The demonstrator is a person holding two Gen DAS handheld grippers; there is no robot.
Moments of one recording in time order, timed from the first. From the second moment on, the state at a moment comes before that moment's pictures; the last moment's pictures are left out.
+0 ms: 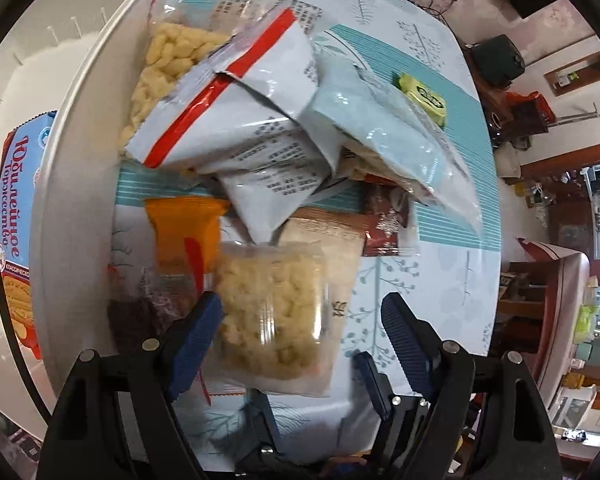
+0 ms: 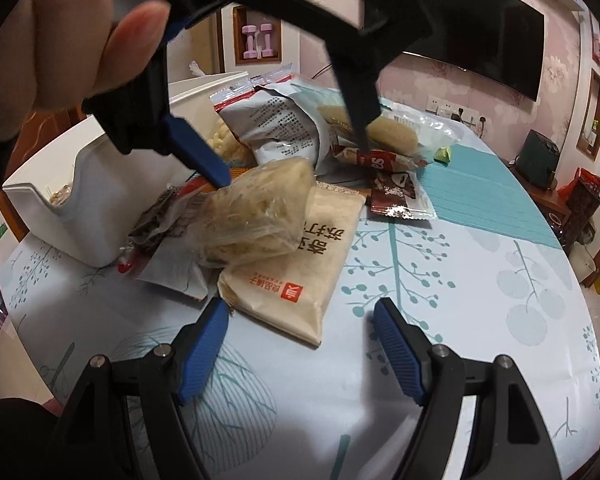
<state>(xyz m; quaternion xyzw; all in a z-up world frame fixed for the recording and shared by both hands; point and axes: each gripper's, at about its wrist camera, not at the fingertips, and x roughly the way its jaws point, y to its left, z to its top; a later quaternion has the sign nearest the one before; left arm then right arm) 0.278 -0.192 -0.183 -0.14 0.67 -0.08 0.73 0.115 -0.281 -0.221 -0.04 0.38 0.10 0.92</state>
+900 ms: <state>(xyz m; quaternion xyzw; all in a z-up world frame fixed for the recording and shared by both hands) 0.284 -0.204 -0.196 -0.04 0.65 -0.06 0.76 0.141 -0.290 -0.221 0.00 0.38 0.11 0.92</state>
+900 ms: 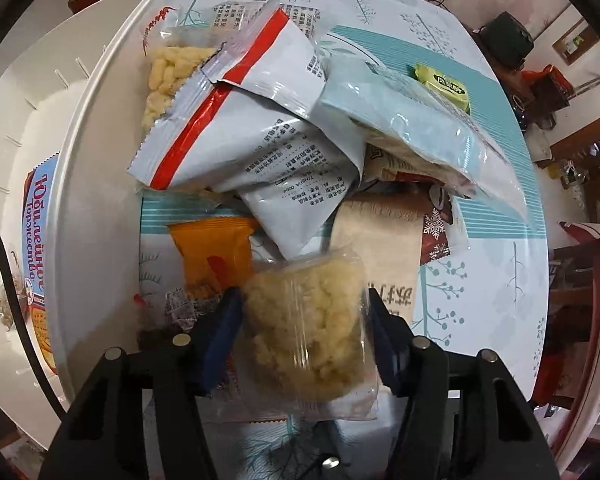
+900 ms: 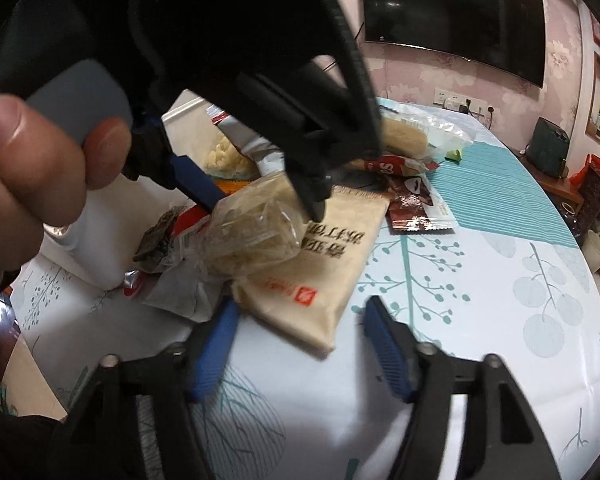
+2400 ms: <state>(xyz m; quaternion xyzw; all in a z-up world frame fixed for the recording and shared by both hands) 0.217 -0.154 -0.089 -0.10 0.56 -0.09 0.82 0.105 -0.305 -0.171 0.01 0.33 0.12 0.94</state>
